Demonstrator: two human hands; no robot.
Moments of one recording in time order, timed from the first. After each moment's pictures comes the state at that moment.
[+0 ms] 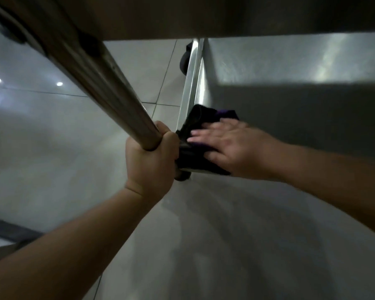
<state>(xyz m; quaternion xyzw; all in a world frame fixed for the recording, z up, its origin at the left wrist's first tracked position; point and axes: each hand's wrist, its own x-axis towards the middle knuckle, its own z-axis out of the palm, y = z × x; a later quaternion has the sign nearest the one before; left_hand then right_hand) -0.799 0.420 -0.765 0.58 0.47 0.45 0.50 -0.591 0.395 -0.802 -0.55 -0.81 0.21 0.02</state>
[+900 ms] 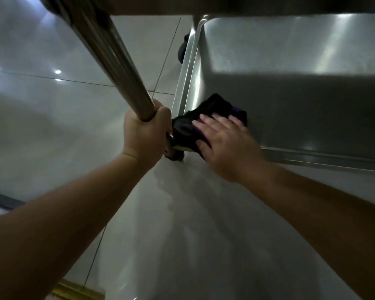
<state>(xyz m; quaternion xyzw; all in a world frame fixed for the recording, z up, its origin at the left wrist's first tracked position) -0.799 0.414 -0.755 0.57 0.50 0.42 0.49 -0.626 0.341 -0.806 -0.69 -0.70 0.16 0.07</state>
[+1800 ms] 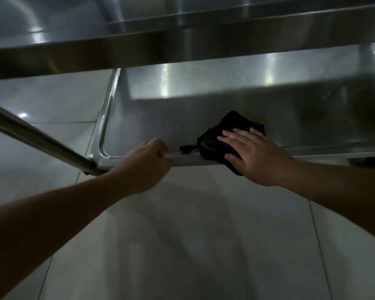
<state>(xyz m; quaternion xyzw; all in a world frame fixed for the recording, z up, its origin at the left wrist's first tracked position) -0.671 0.336 -0.757 0.86 0.45 -0.06 0.26 -0.394 0.193 -0.802 -0.72 -0.67 0.18 0.01</state>
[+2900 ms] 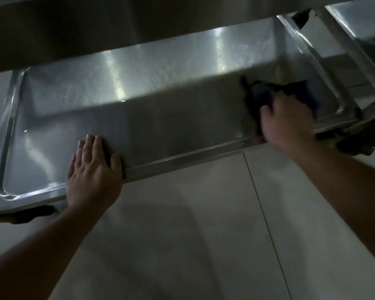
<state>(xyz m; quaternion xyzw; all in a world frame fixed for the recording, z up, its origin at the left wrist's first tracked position) -0.593 0.320 -0.833 0.85 0.52 0.06 0.10 -0.227 0.116 -0.804 -0.96 -0.28 0.00 0.10</state>
